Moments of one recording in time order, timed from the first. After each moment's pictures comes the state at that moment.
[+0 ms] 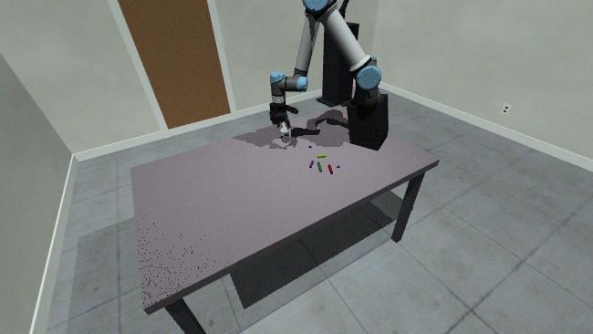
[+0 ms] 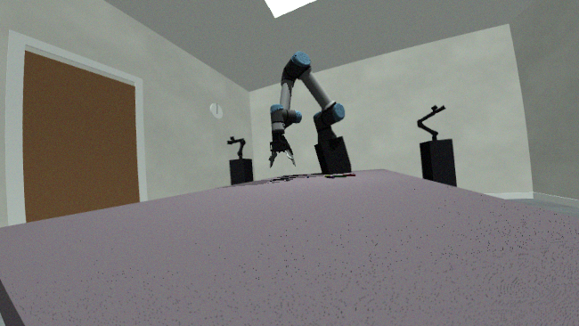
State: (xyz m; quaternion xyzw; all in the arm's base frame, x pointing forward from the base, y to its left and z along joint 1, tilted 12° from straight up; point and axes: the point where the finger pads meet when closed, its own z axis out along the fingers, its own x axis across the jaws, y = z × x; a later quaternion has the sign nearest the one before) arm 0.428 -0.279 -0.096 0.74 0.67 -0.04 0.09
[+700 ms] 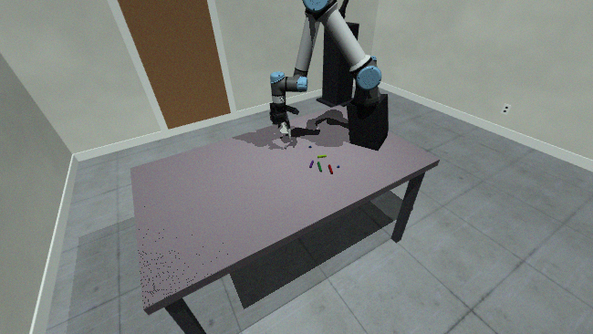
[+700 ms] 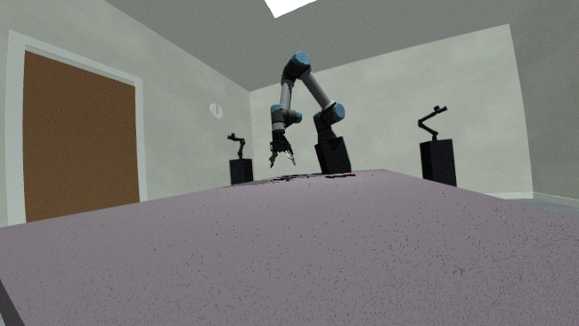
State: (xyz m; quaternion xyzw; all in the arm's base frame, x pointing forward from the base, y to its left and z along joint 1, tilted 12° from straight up) arm 0.429 -0.276 -0.097 0.75 0.65 -0.03 0.09
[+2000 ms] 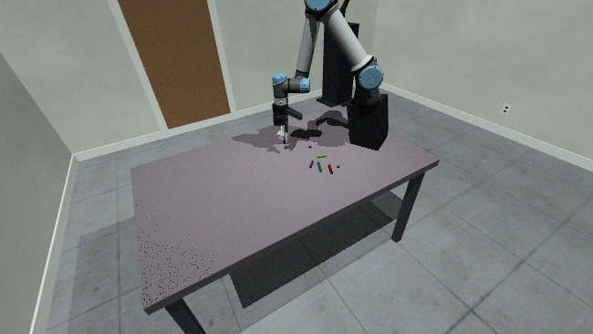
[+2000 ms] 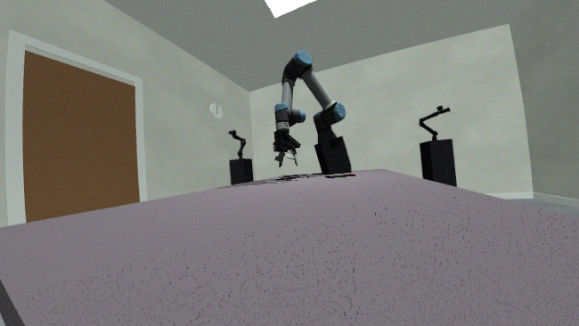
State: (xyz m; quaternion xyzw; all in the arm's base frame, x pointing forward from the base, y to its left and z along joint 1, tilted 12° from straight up) arm 0.436 -0.243 -0.104 0.88 0.46 -0.01 0.10
